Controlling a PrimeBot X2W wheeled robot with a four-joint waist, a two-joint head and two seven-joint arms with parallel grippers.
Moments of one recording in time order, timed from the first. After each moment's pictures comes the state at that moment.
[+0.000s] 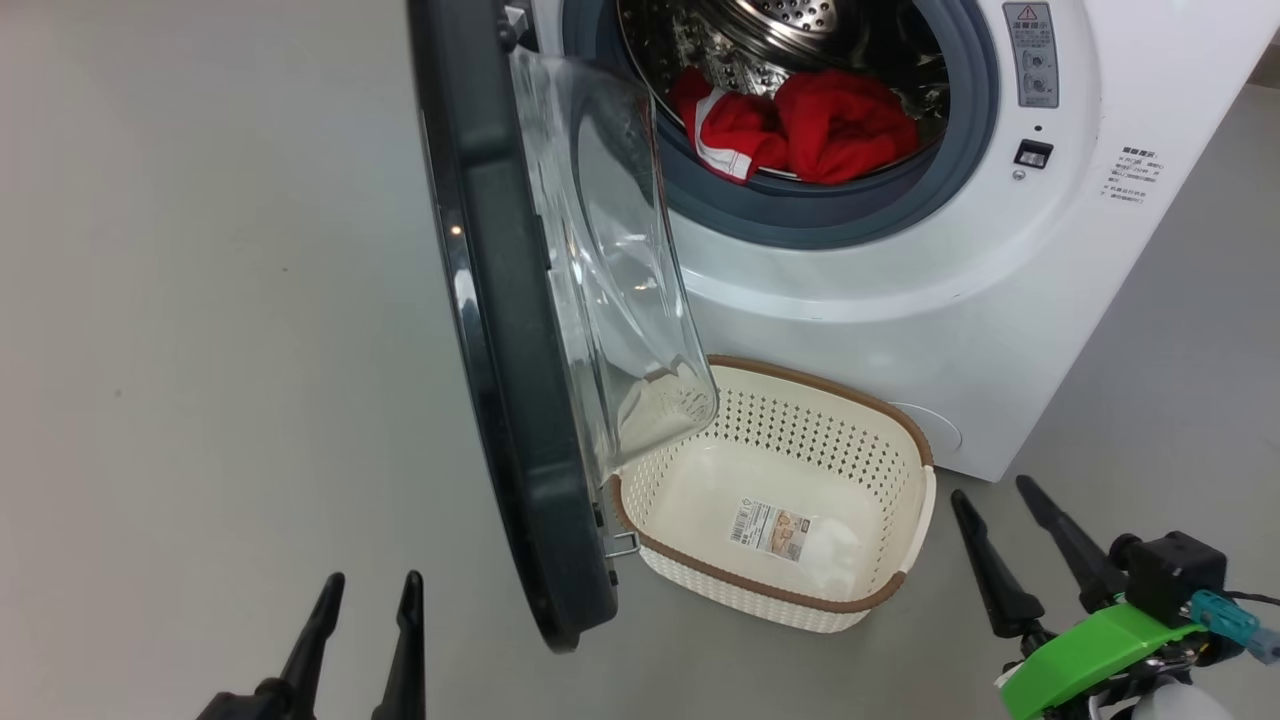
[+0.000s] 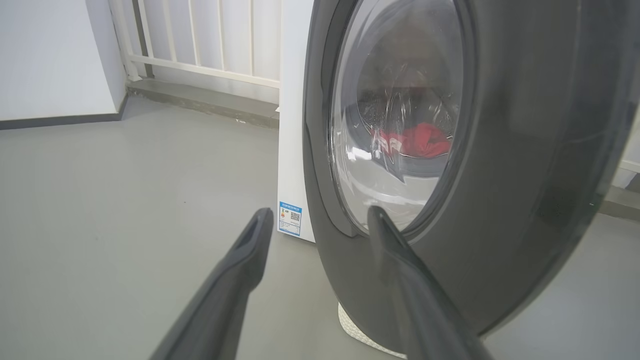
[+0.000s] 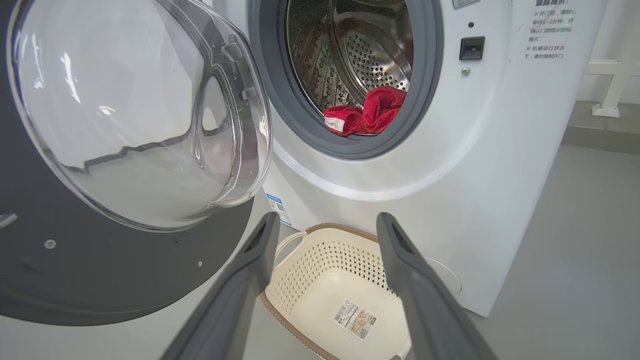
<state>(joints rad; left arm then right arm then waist) 0.04 0.04 -0.06 0.15 -0.26 -0.05 -0.25 -0.10 -0.25 0.23 0.36 0.55 0.12 -0.26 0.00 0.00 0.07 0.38</state>
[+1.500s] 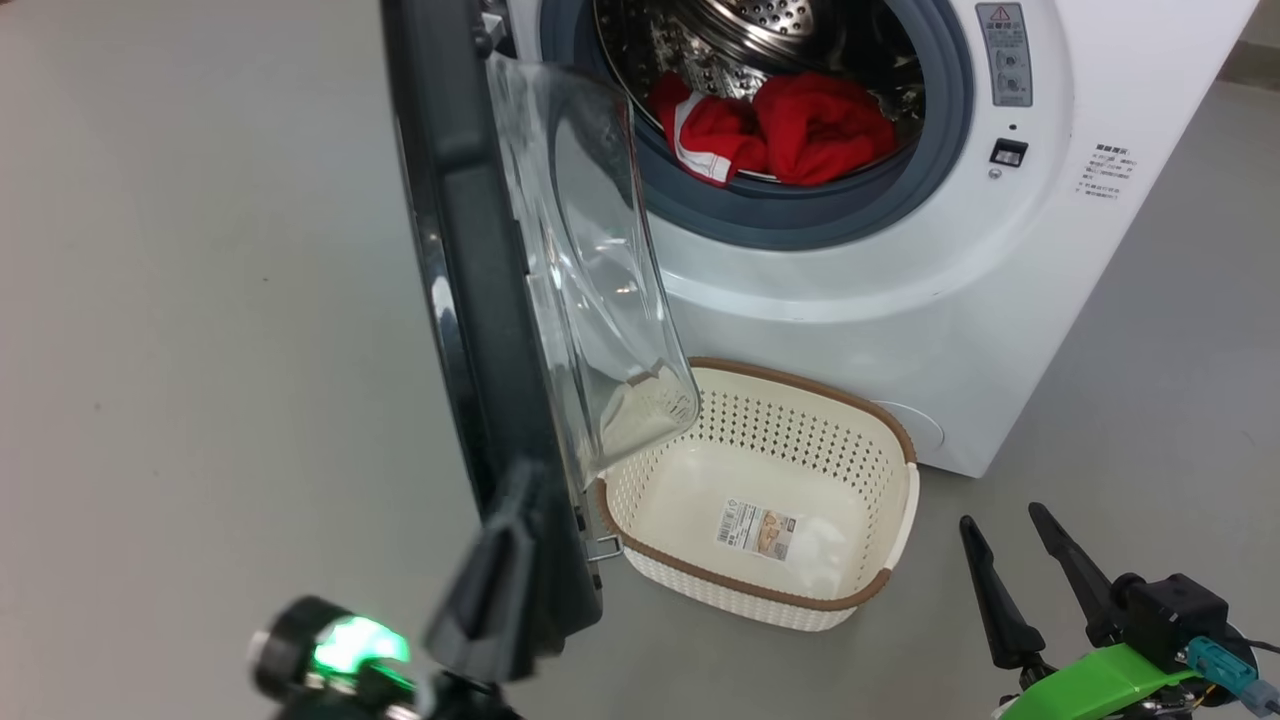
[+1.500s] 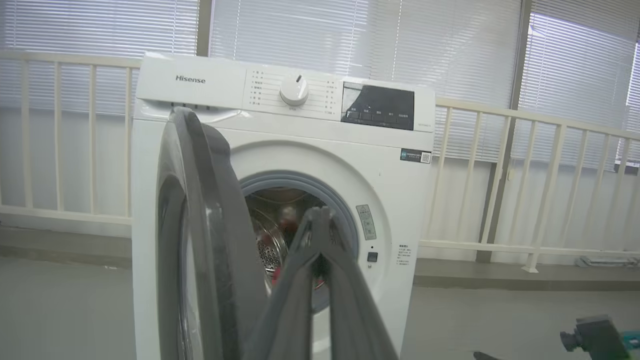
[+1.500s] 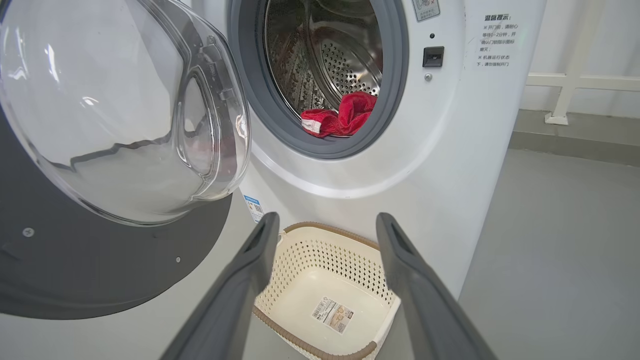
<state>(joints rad) -0.03 0.04 -0.29 -0.31 -0.23 -0.03 -0.26 0.00 -0.14 0.07 0.28 0.36 0.12 -0.26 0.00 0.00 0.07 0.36</state>
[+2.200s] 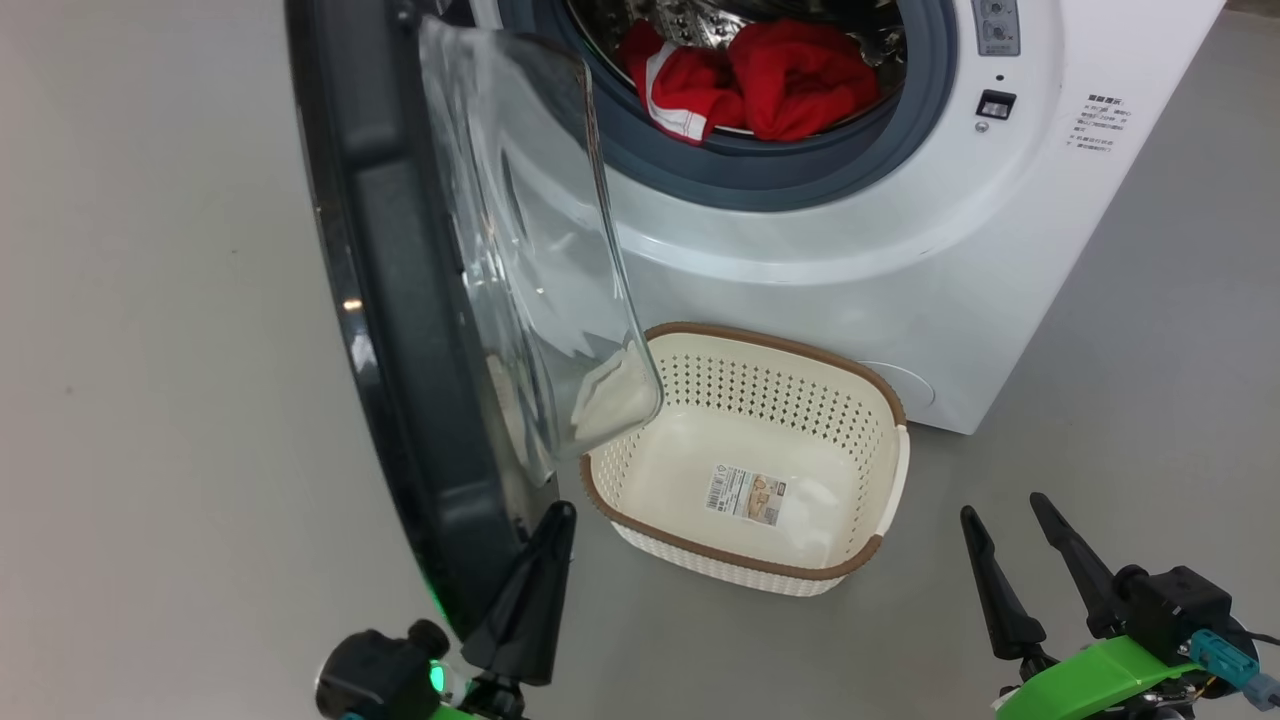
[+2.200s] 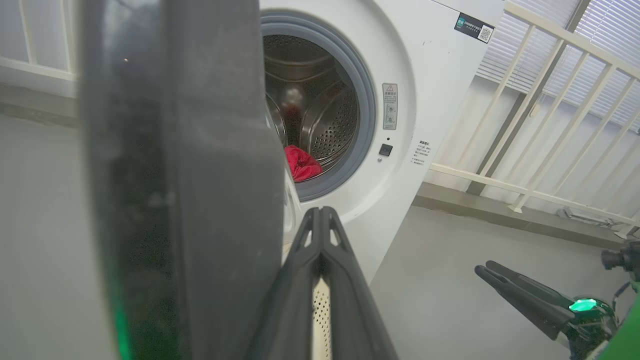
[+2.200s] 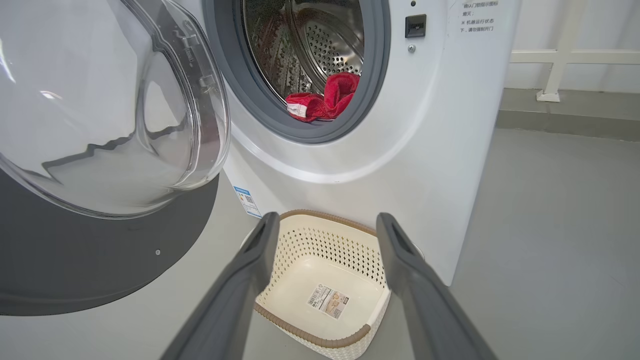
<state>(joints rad) -0.08 0.04 -0.36 0.04 -0.38 -0.02 -0.26 -0.01 -0.14 0.07 0.27 0.36 0.12 -0.26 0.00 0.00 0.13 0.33</state>
